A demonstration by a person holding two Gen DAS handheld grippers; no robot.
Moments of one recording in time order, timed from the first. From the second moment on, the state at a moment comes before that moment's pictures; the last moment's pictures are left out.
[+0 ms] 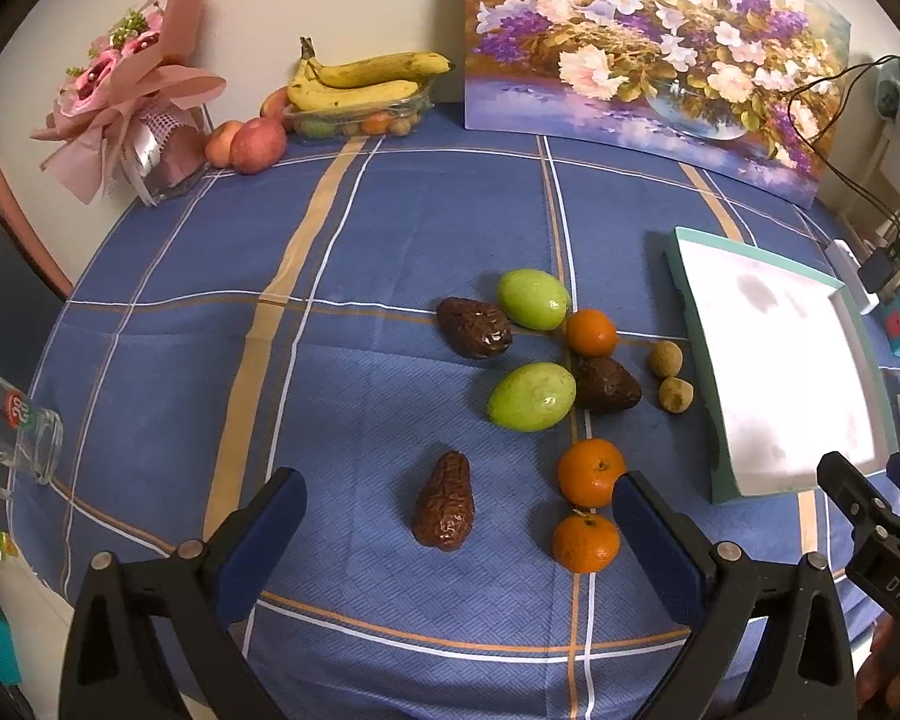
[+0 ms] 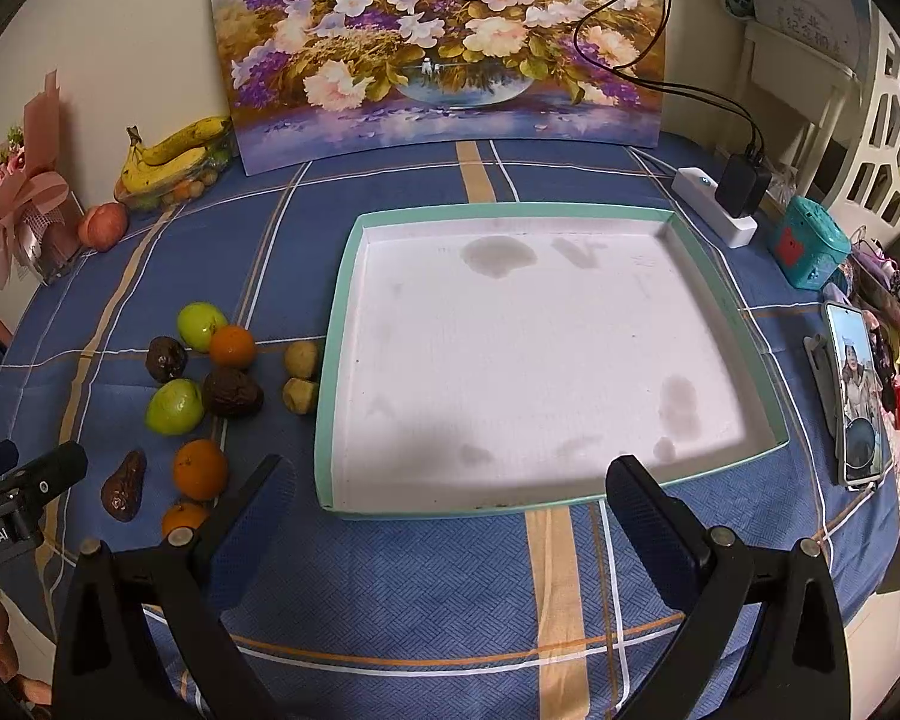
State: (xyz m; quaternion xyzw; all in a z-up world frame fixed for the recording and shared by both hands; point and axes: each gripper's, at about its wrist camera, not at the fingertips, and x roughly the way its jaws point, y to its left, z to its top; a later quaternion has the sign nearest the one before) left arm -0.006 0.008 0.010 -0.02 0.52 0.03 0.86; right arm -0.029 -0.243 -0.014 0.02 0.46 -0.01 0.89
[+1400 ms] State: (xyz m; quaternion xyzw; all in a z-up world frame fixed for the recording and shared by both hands) left arm -0.008 0.007 0.012 -0.01 0.51 0.02 0.86; right arm -0.029 -0.244 -0.014 0.02 0.46 -0.01 0.89
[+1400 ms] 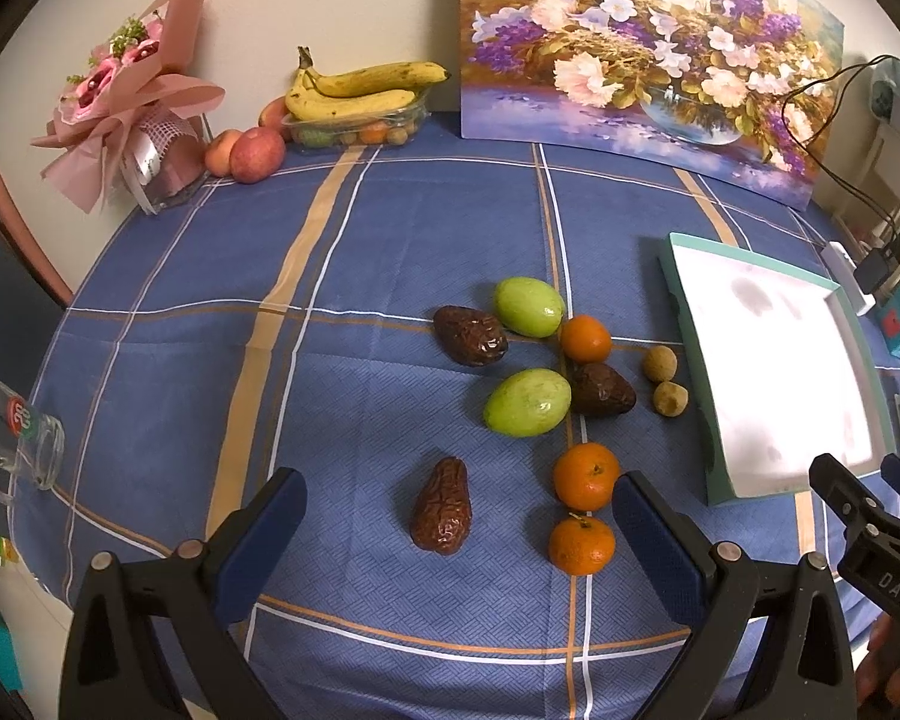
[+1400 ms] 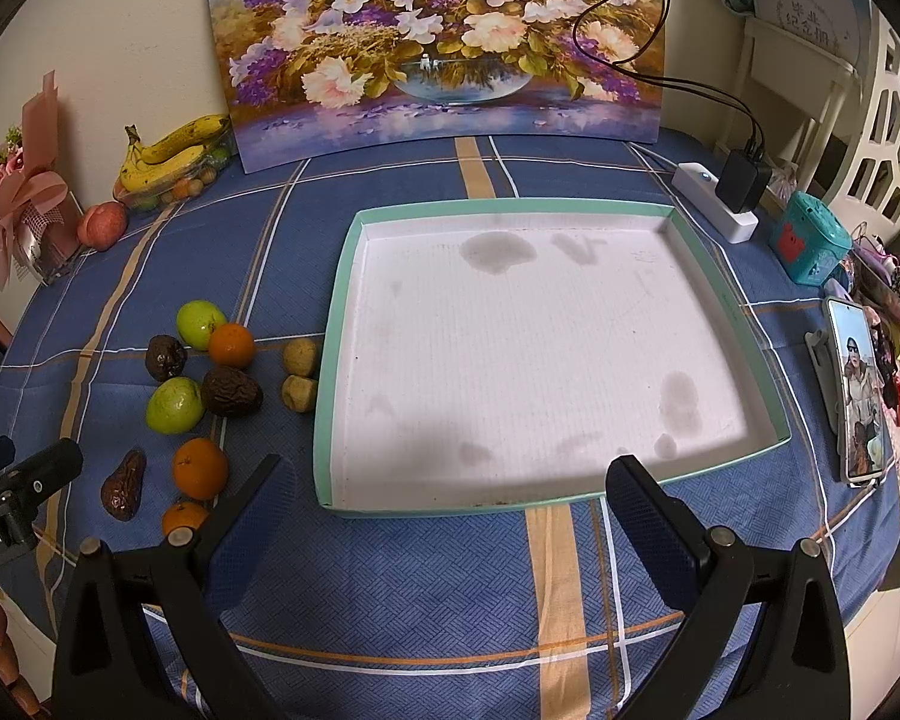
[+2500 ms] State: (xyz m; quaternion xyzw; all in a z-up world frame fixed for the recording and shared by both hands) left arm 0.004 0.057 -0.017 -0.12 0.56 0.02 0.82; right arm -0.004 -0.200 0.021 0.09 0.46 0.11 0.87
